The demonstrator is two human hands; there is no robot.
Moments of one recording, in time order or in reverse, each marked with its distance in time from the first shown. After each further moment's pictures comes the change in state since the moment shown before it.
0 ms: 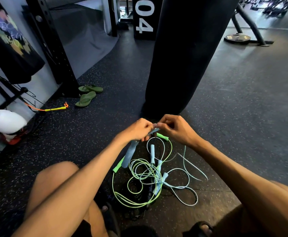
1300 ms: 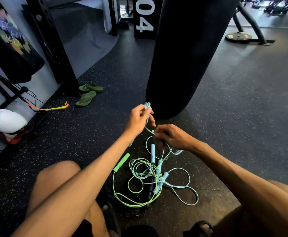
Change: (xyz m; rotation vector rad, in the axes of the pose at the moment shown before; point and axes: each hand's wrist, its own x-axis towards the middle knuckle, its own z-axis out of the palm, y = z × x) left_hand 0.007 0.008 0.002 -0.418 0.479 0.190; right_hand -0.005 0.003 0.016 0.050 -0.292 0.068
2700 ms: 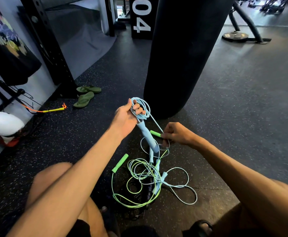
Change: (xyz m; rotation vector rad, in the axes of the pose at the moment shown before) left_hand 0.011 0.013 -0.022 -1.064 -0.065 -0.394; right_hand 0.001 0.024 -0.017 -0.052 0.082 0.279
